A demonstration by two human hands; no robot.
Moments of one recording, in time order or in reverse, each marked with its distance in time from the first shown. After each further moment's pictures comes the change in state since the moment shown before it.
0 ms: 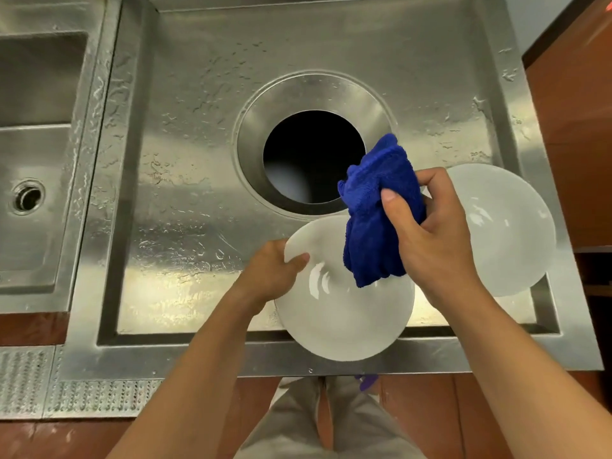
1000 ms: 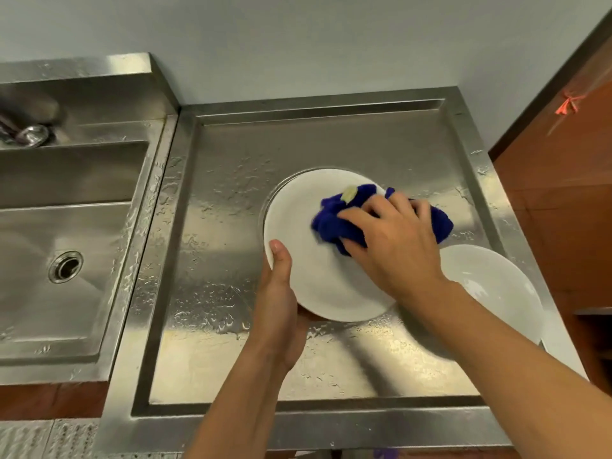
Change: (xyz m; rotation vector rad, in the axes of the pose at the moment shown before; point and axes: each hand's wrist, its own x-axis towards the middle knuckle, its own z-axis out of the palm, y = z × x) left_hand -0.056 0.086 -0.042 -1.041 0.032 0.175; right_hand 0.055 -0.081 0.027 -1.059 -0.058 -0.526
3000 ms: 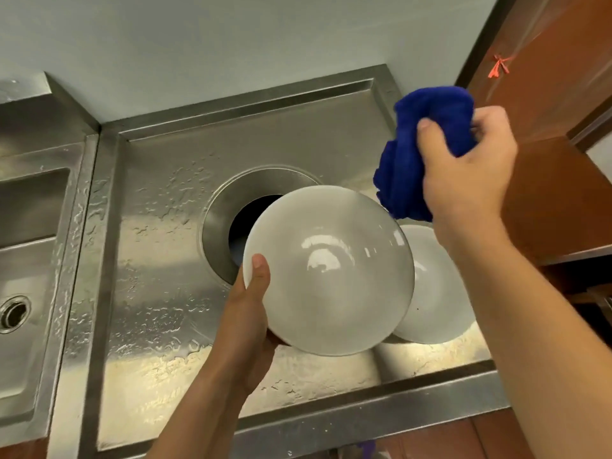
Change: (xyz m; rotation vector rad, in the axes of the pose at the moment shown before) left_hand -0.002 -0.028 0.052 0.207 -0.003 -0.088; right_hand -0.002 0.128 -0.055 0.991 0.663 0.672
